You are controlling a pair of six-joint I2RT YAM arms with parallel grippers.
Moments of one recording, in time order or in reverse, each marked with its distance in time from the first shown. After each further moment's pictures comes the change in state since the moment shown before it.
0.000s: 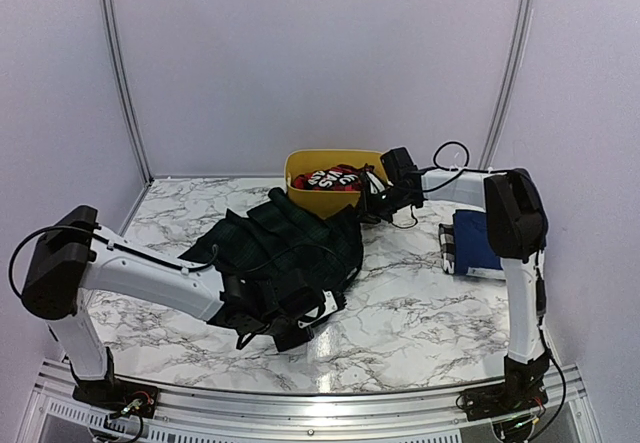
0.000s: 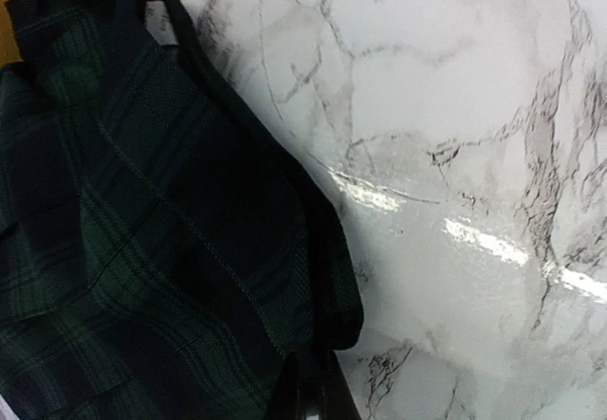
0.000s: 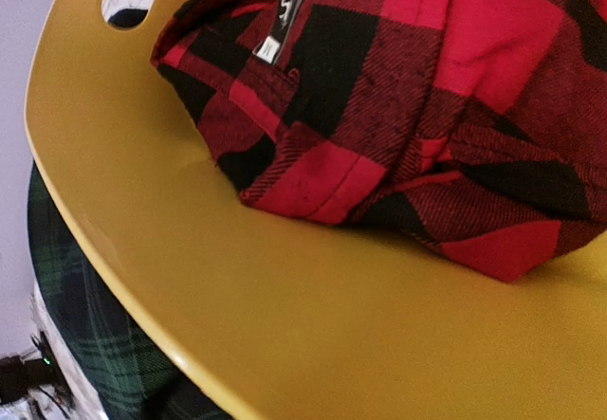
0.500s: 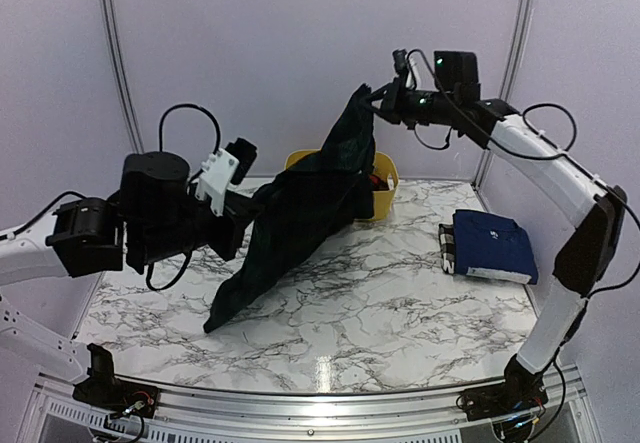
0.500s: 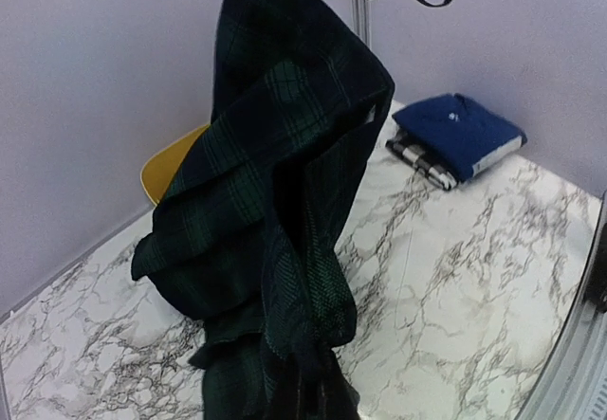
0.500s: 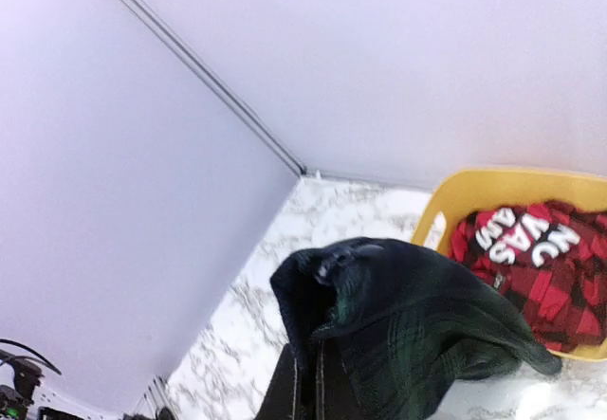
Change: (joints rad) left arm 0.060 -0.630 0.023 -0.018 -0.130 -0.184; right arm 0.056 -0.439 0.119 0.033 0.039 0.186
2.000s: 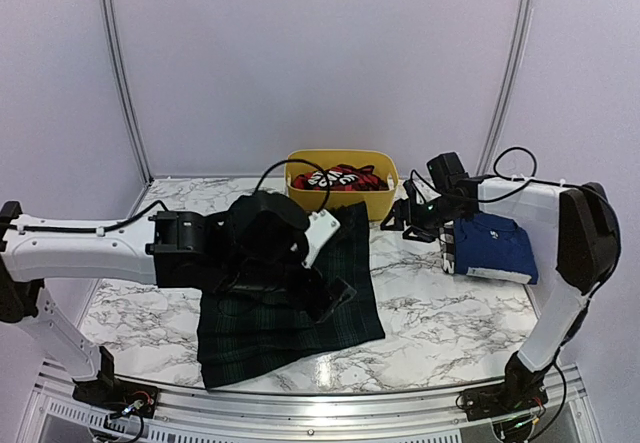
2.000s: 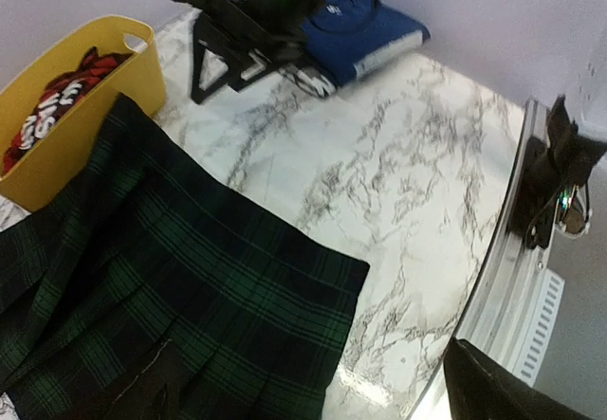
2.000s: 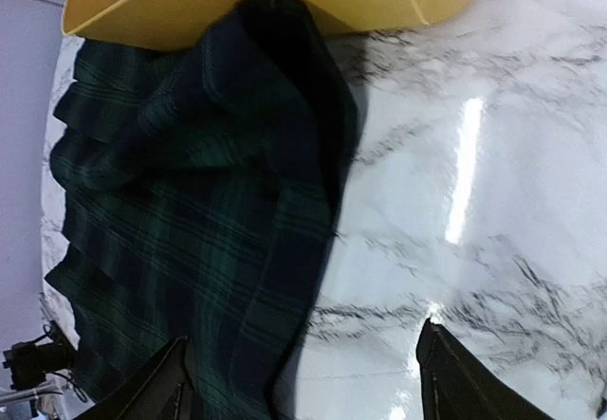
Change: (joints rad) left arm -0.104 0.387 0.216 -0.097 0.225 -0.136; right arm -0.125 -0.044 -0.602 -0.050 0.008 -0.108
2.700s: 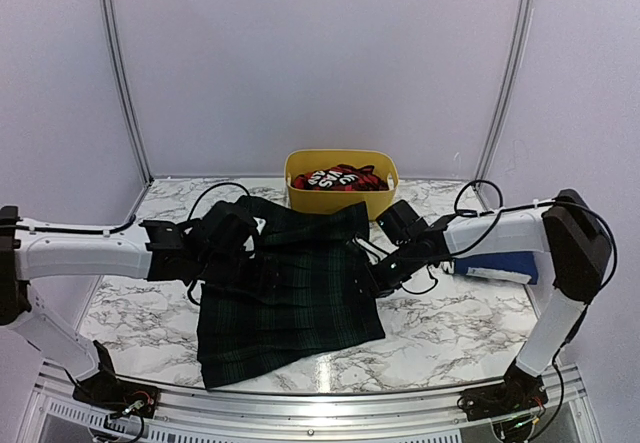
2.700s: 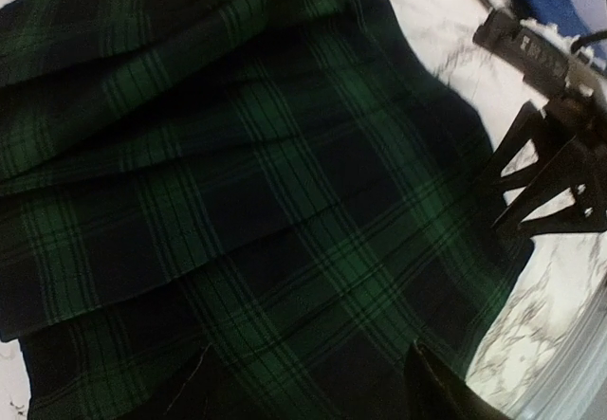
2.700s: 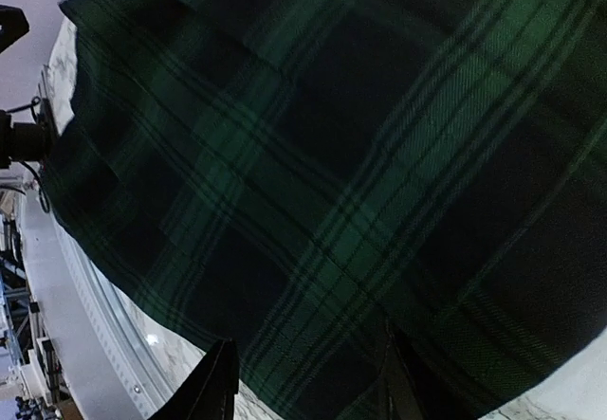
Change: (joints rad) left arm 0.319 -0.129 -0.358 0.106 0.078 -0.276; right arm 0.336 -0.035 -0.219 0.051 -0.112 -0.182
